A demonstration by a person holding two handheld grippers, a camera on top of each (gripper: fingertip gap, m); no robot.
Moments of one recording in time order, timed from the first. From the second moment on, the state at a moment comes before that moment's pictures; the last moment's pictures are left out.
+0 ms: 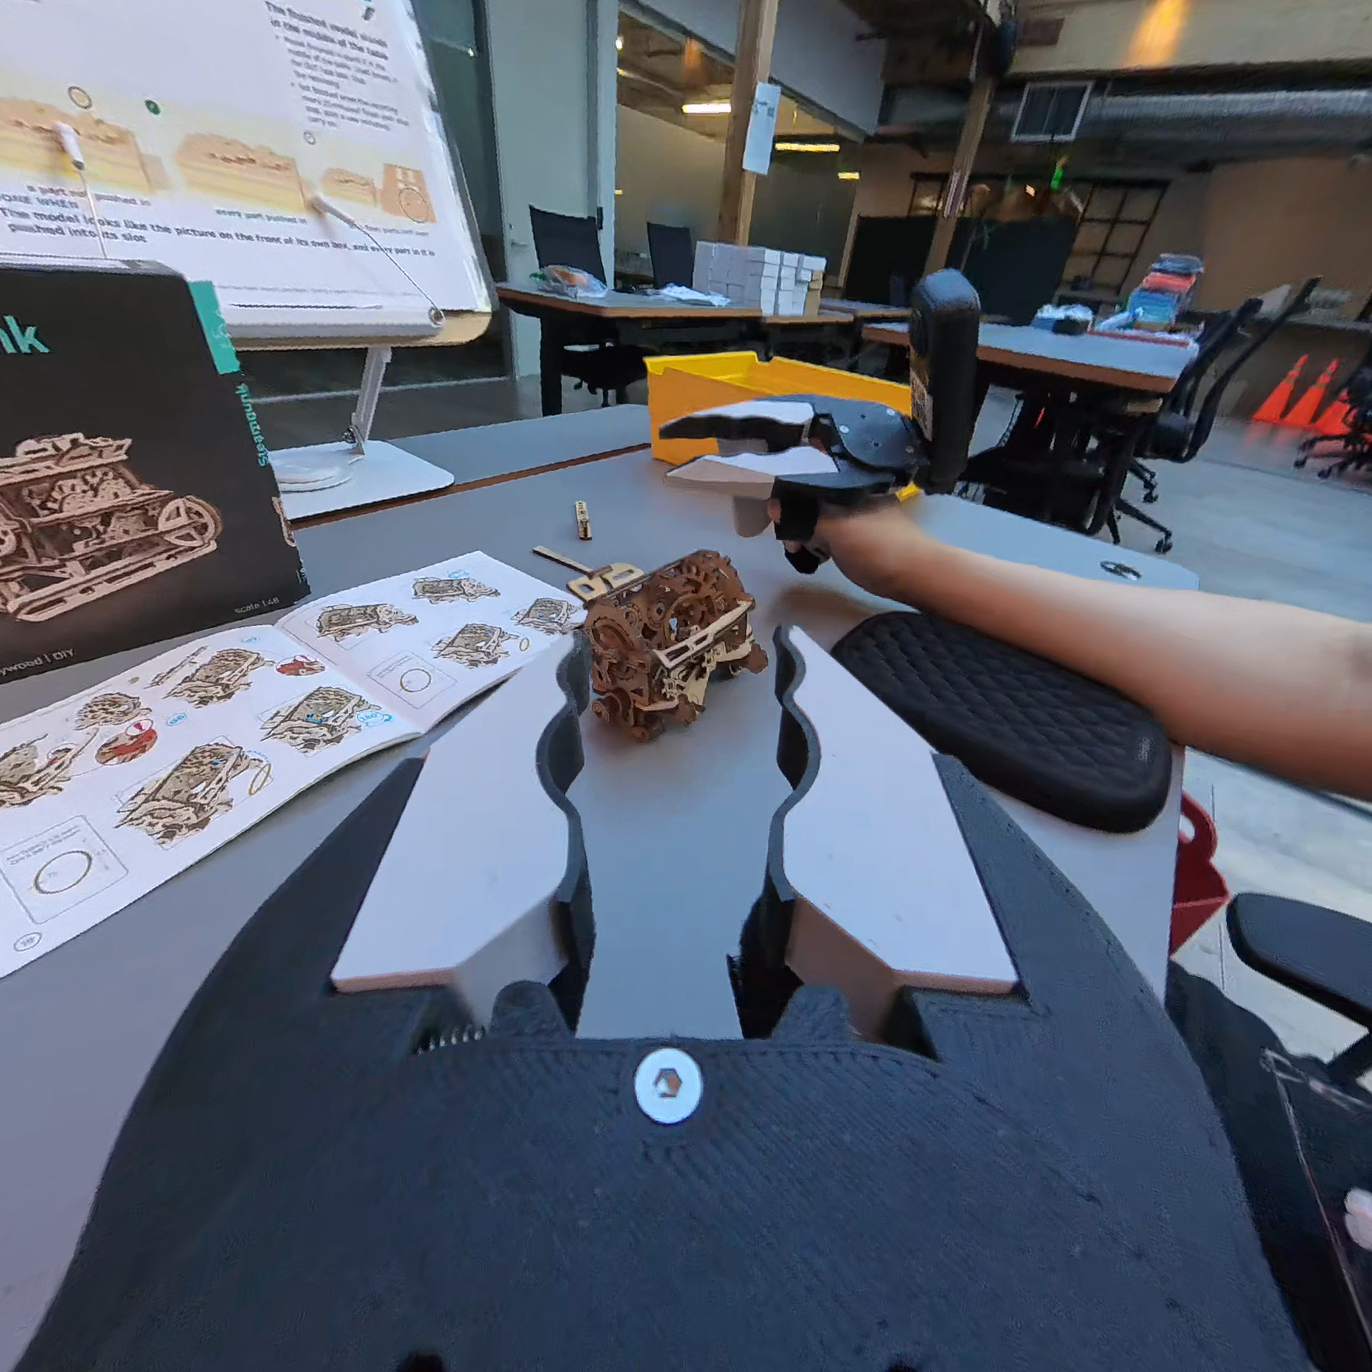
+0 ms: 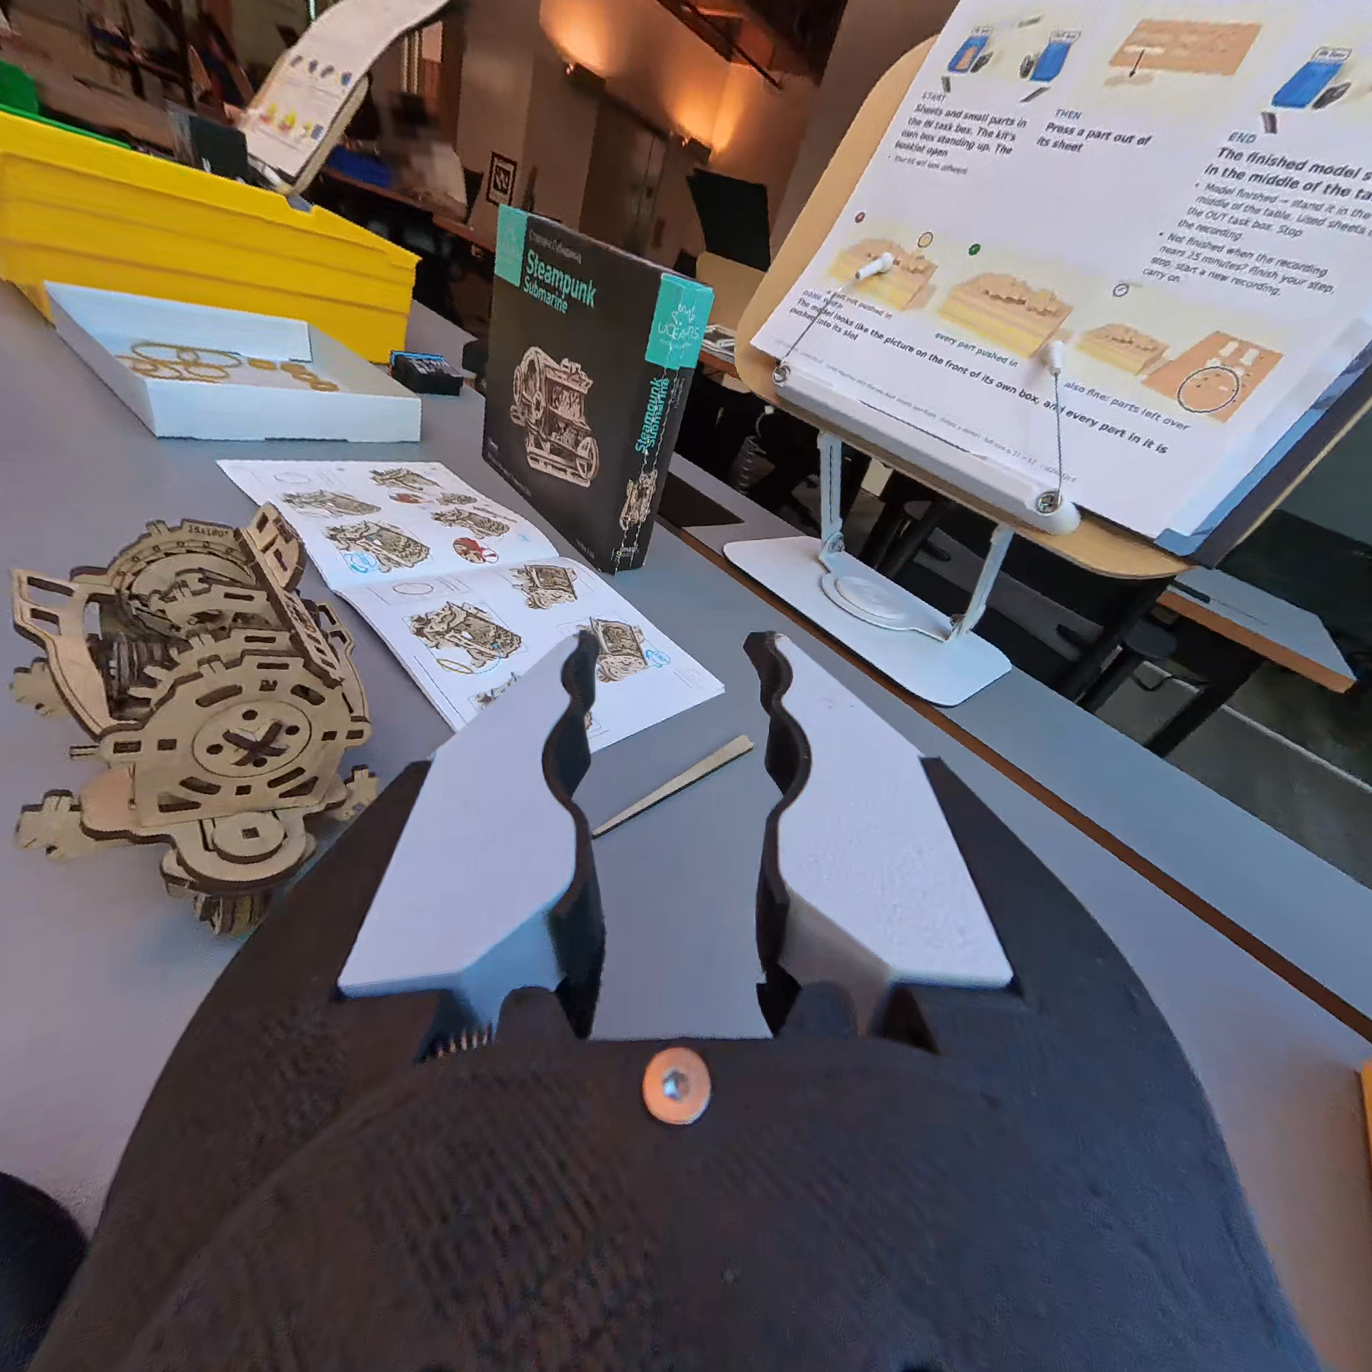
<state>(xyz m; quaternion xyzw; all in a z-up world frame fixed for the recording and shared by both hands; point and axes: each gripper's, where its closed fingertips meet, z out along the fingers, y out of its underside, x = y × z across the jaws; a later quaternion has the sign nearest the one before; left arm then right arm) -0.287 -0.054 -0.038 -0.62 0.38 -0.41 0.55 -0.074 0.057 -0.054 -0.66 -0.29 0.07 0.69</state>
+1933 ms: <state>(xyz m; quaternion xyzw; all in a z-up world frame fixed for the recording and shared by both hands) -0.295 0.012 -0.074 -0.70 0.34 -0.28 0.56 -0.037 0.028 -0.049 -0.68 -0.22 0.01 0.70</state>
